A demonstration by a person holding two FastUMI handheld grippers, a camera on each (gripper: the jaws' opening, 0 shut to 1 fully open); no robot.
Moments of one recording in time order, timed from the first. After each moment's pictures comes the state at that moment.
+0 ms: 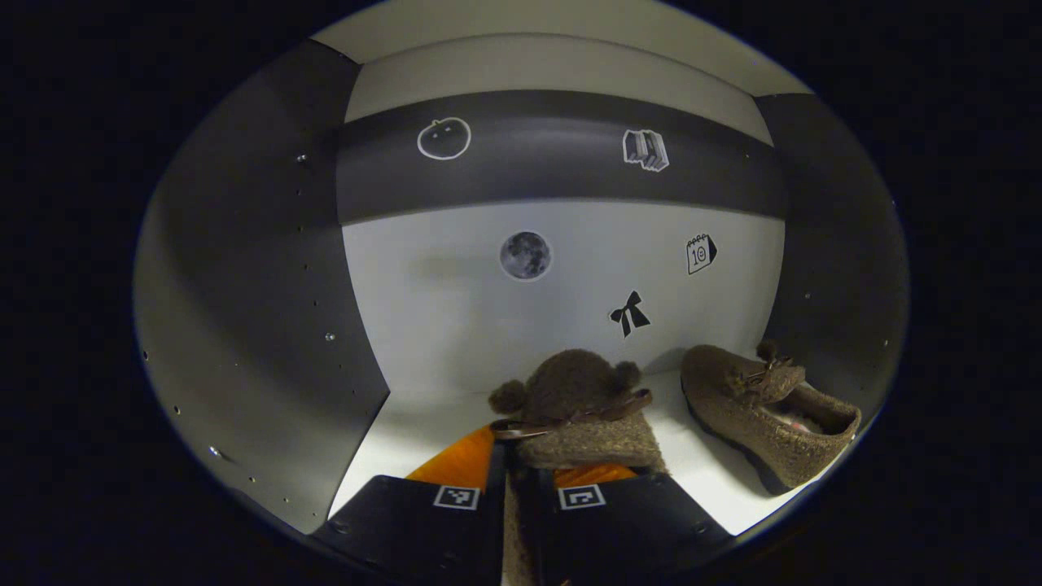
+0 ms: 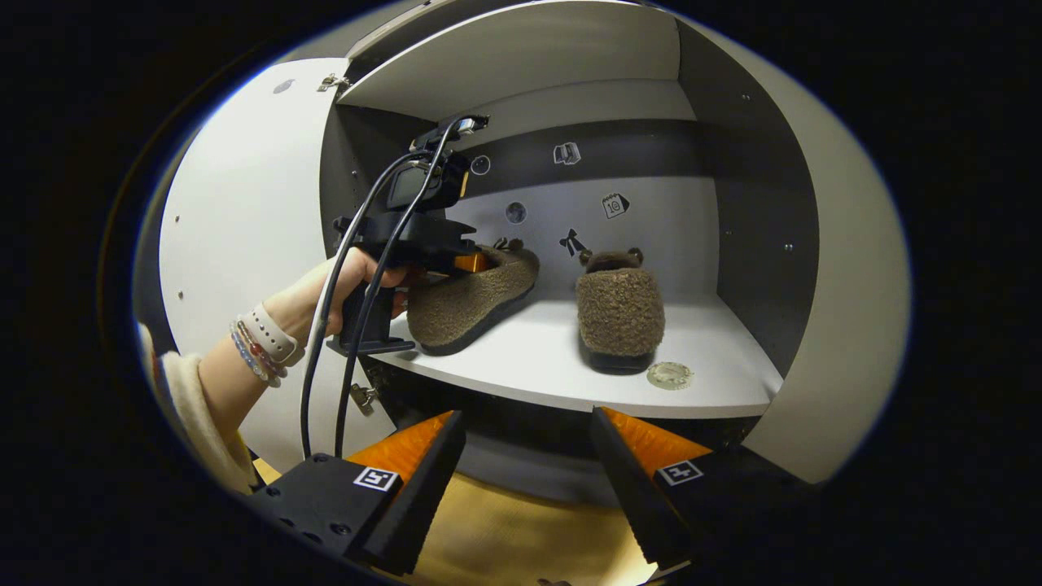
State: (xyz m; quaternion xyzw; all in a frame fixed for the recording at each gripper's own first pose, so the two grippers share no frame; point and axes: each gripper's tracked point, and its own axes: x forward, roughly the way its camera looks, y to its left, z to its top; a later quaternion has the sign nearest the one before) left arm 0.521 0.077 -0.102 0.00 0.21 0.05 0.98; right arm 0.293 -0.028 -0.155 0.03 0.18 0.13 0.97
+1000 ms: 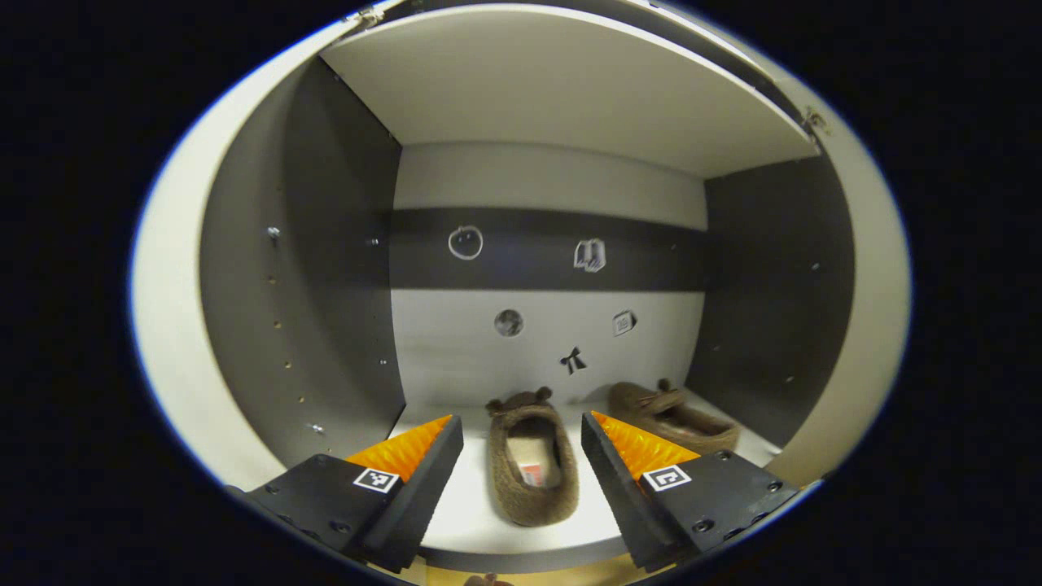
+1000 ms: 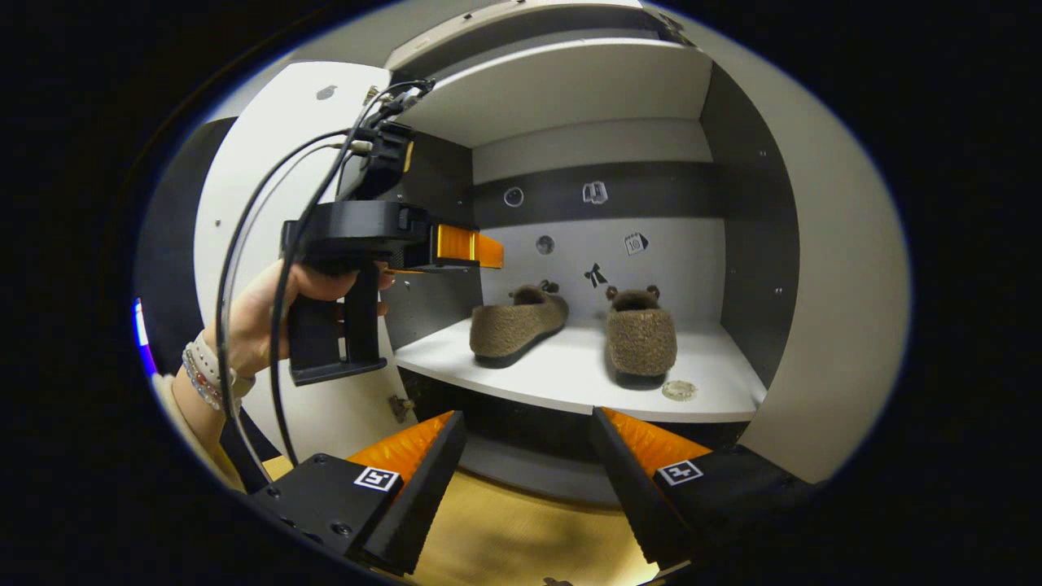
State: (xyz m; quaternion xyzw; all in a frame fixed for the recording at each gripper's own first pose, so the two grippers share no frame) left arm 0.381 0.046 0.007 -0.04 0.09 0.00 1.00; right arm 0.238 0.003 -0.100 0.01 0.11 0.16 0.98
